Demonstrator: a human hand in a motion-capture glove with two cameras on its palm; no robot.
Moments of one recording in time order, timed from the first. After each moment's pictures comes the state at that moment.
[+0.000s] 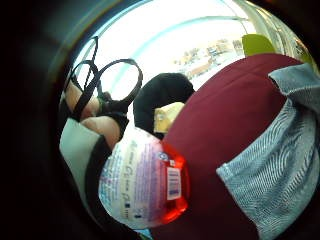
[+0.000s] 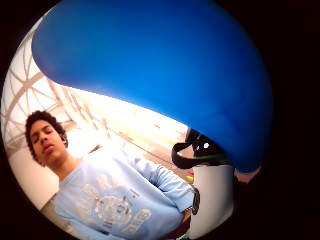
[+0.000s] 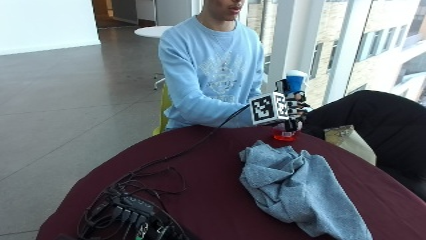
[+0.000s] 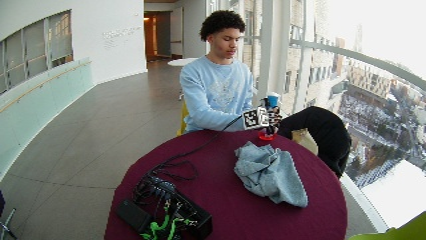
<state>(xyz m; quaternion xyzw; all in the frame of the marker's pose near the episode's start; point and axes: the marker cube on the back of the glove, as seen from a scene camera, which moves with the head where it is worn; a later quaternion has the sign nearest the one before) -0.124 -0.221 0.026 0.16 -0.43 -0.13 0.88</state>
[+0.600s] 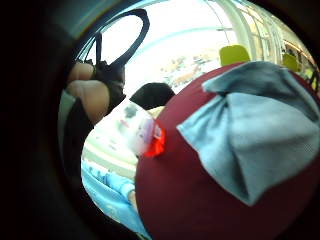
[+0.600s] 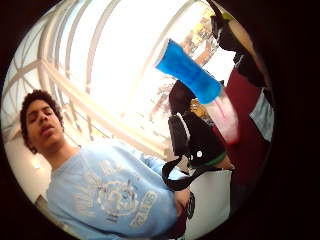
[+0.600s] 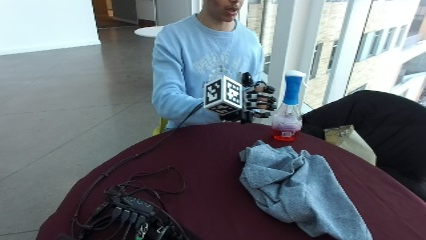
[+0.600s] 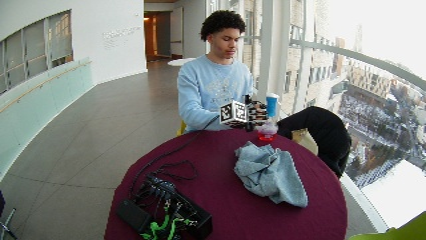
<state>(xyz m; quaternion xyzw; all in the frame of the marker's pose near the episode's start) -0.049 -0.111 -0.022 0.21 -0.33 -0.09 0.92</state>
